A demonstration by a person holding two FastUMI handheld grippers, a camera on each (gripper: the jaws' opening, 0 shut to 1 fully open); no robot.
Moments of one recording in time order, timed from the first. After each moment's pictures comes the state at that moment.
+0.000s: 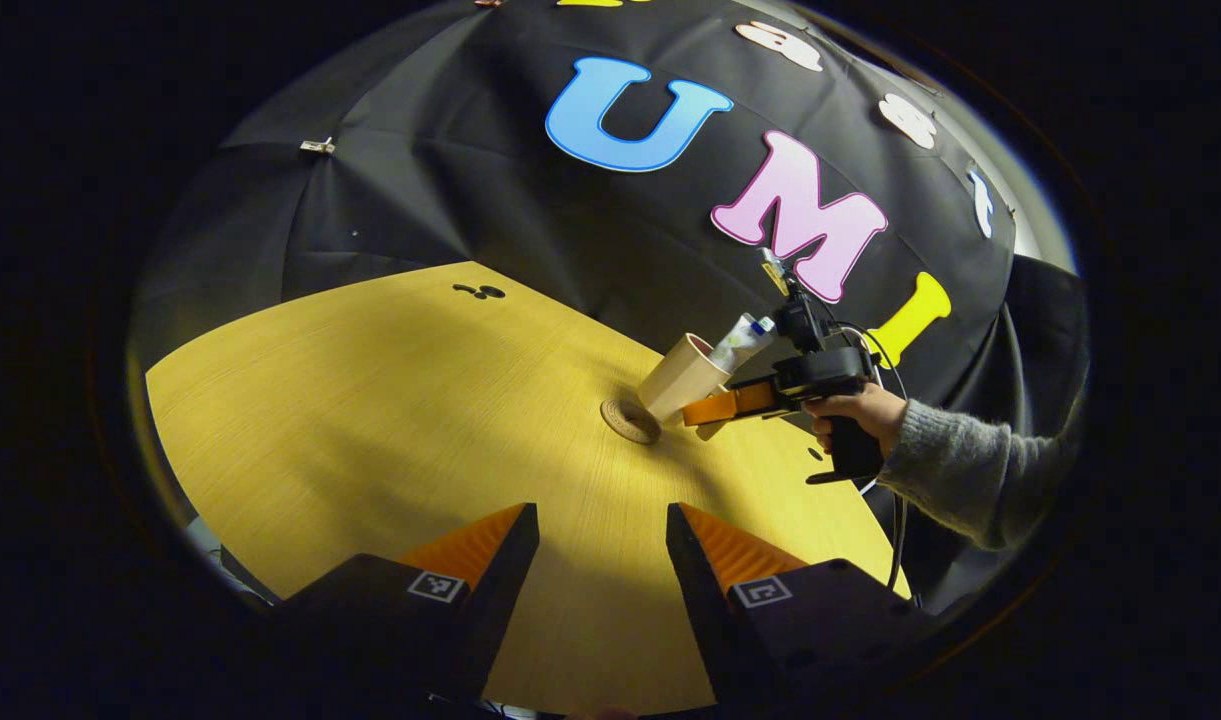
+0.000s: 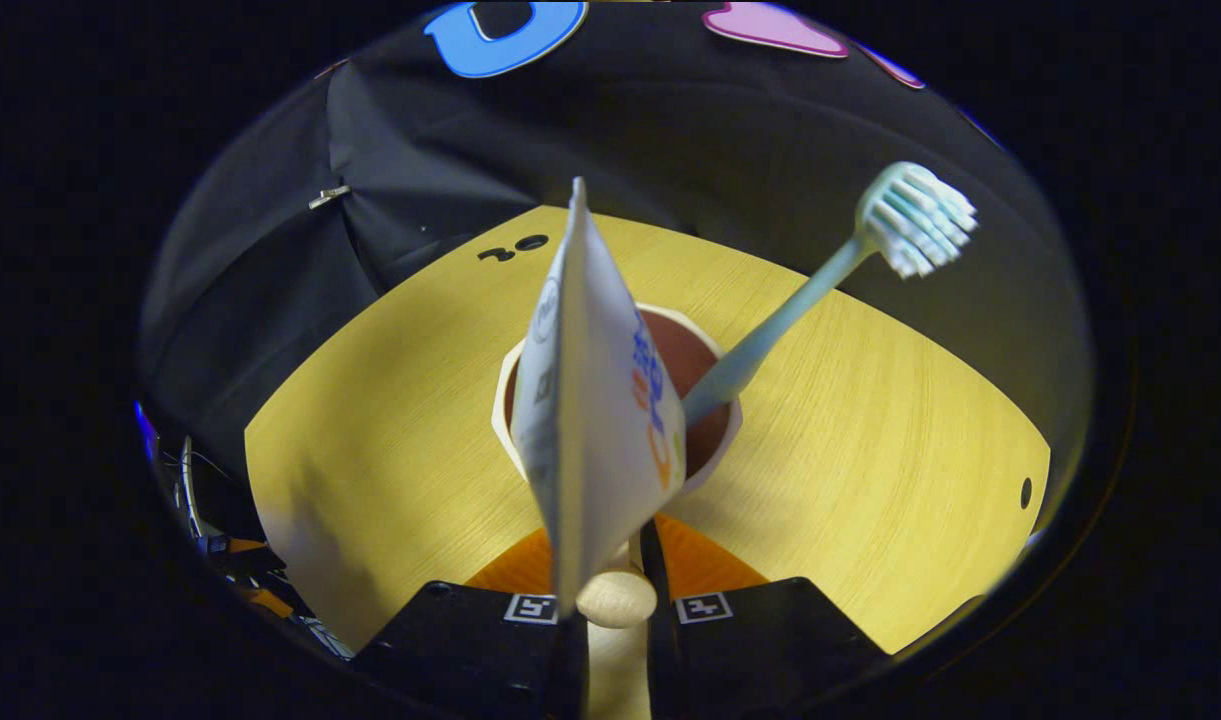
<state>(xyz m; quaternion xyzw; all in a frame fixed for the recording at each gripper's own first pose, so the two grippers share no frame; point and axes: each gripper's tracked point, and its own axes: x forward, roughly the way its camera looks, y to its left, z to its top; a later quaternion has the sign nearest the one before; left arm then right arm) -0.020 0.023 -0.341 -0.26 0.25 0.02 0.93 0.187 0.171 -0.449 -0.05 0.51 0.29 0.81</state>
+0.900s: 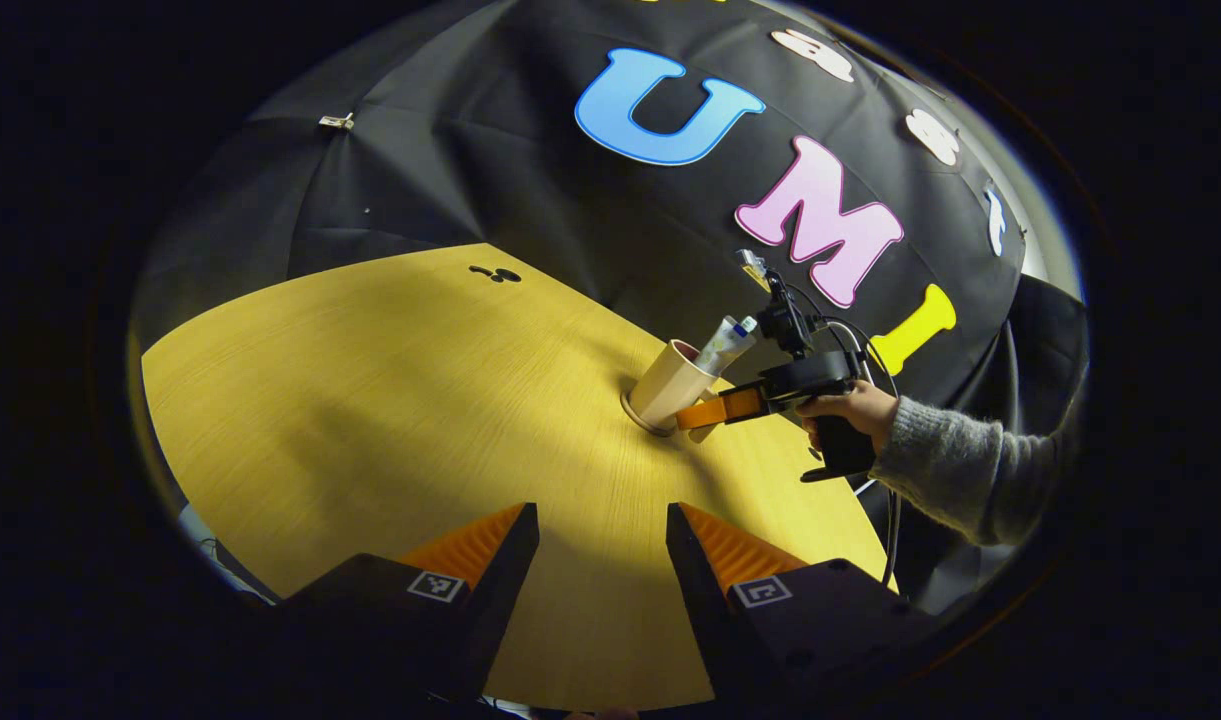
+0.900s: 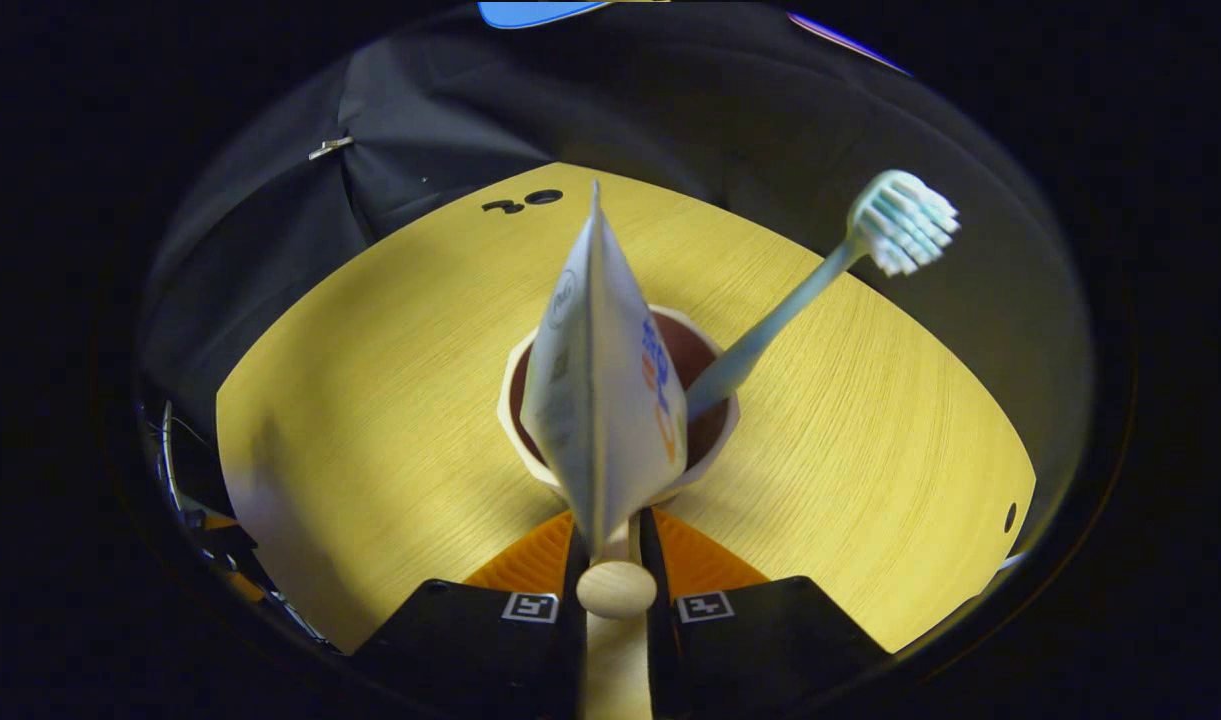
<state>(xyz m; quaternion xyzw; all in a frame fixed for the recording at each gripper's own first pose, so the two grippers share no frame) -0.025 0.050 -0.356 -0.29 0.26 0.01 0.92 0.181 0.188 -0.470 -0.11 0.54 0.29 0.78</state>
